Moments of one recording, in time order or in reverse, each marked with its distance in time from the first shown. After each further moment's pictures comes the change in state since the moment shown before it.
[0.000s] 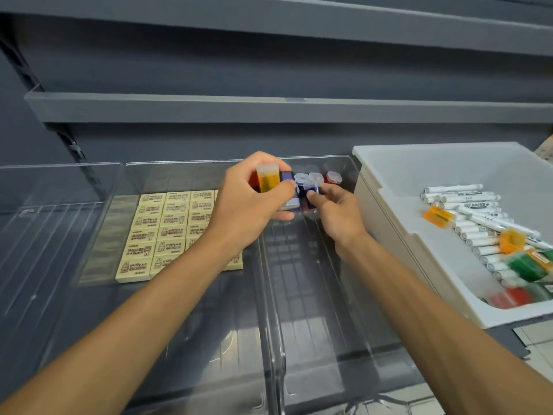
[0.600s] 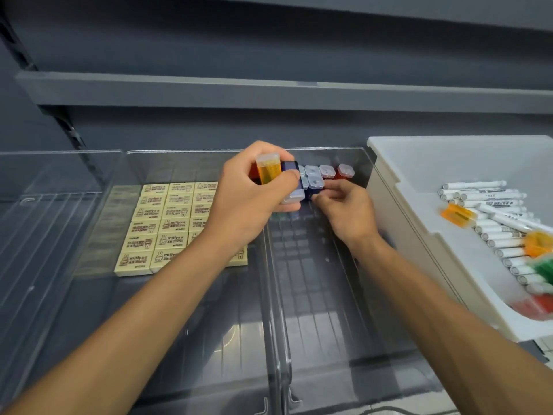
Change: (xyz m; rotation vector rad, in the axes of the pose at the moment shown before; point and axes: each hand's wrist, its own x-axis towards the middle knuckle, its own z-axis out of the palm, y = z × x) left_hand 0.004 -0.012 -0.004 -0.064 0.030 0.040; right_hand 0.011 0.013 -0.003 -0.203 -0.003 -0.138
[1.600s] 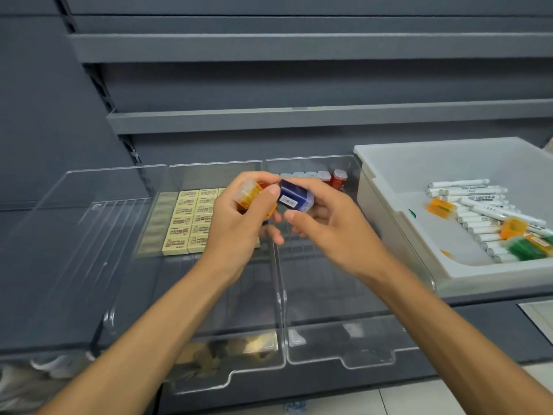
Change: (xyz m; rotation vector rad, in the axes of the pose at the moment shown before) left_hand -0.083 0.028 -0.007 -0.200 -0.002 0.068; right_hand -0.119 -0.070 -0.045 0.143 -0.465 -0.466
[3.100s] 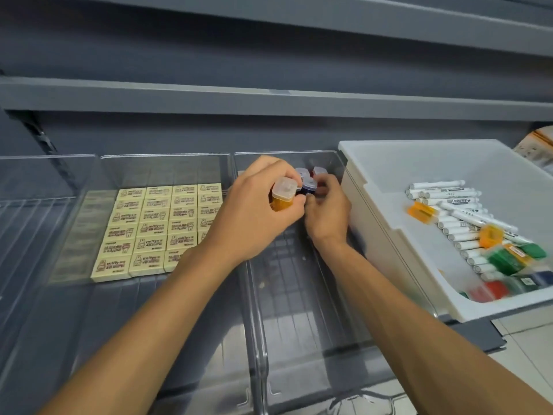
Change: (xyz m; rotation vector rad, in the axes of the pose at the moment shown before) left_hand 0.076 -0.048 0.016 0.697 -0.197 0.248; right_hand 0.076 0.122 -0.011 -0.298 0.643 0.402
